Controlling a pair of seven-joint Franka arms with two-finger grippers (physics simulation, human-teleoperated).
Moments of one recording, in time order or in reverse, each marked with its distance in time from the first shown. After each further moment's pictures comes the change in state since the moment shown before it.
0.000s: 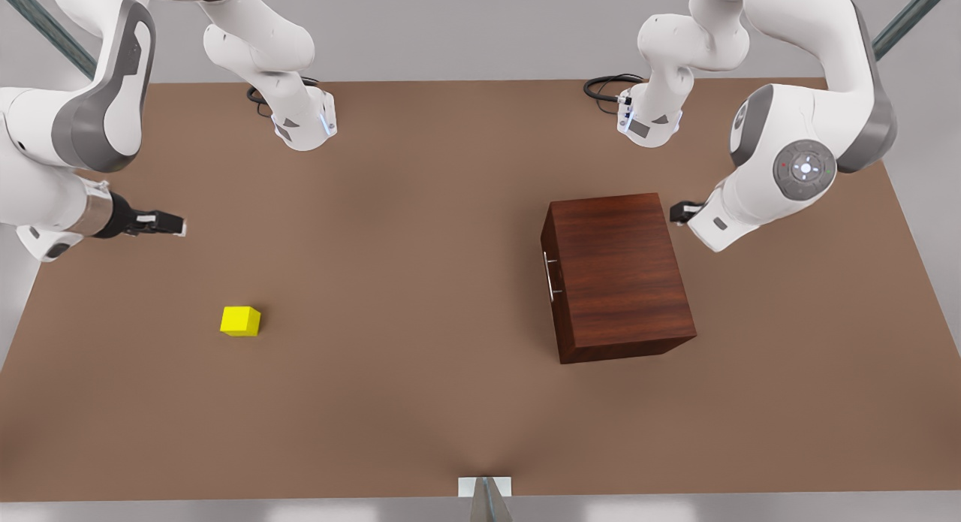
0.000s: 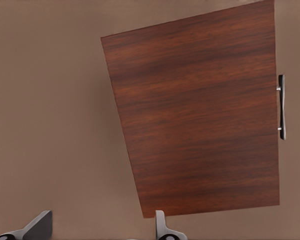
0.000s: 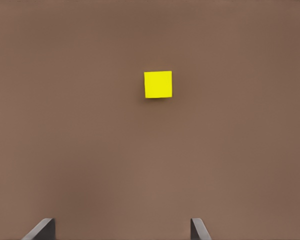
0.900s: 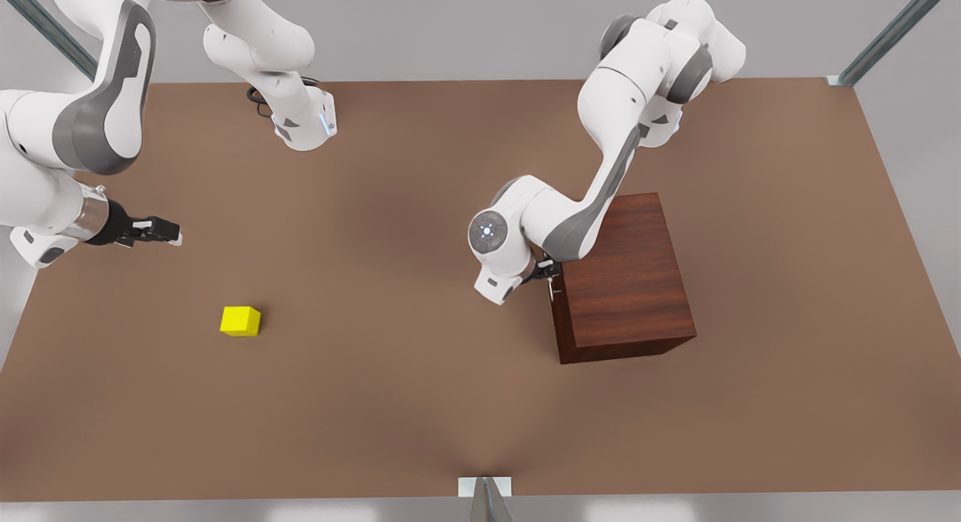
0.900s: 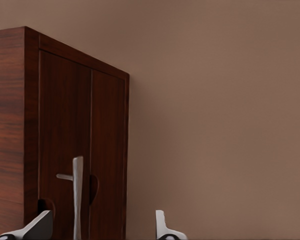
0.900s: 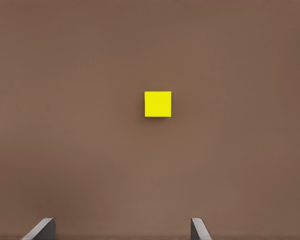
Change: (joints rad) left arm -0.469 0.632 0.000 0.409 0.143 0.226 -0.745; right arm -0.003 0.003 0.001 -0.005 0.000 0.062 -0.042
